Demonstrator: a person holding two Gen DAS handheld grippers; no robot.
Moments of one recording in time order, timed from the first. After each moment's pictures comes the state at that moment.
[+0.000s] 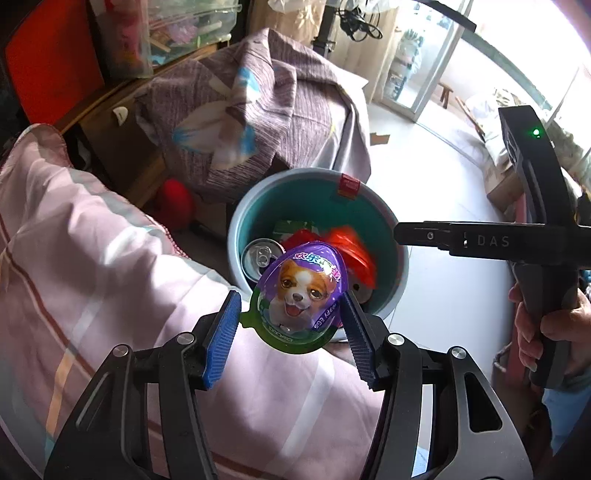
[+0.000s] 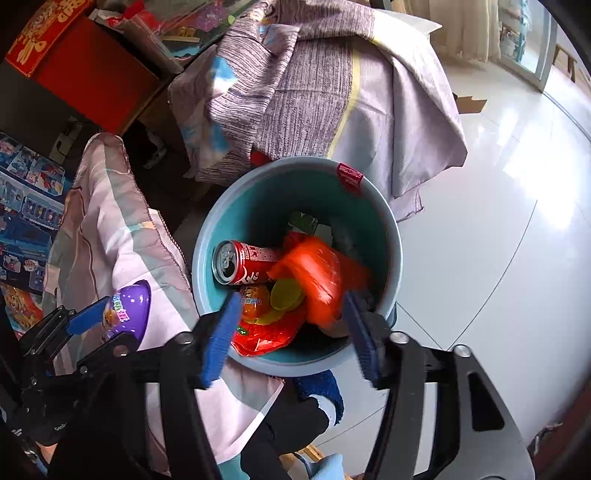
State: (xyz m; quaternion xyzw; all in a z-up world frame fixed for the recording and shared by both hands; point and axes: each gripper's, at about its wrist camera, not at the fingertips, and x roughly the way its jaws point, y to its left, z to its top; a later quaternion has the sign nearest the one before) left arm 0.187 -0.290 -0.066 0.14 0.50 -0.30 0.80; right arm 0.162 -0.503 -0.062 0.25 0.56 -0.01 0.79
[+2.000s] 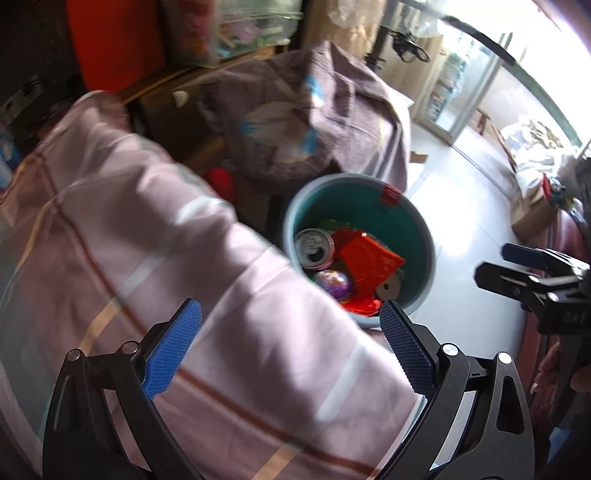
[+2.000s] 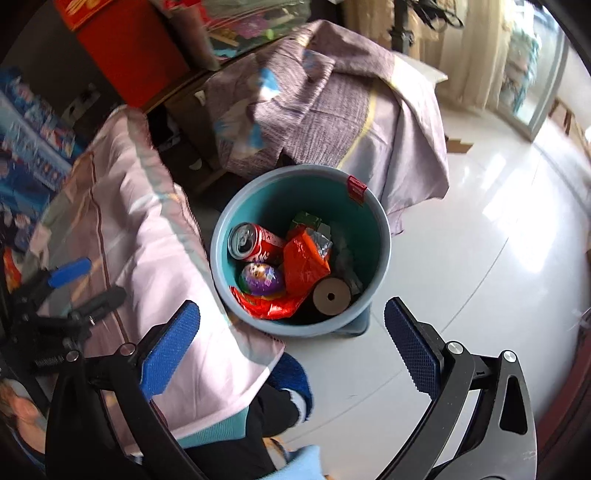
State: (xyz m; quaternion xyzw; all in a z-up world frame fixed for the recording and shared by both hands) left arm 0.173 -0.233 -0.044 0.10 0.50 -0.21 0.83; right arm 0.120 -0.453 -0.004 0.14 0.55 -0.02 0.82
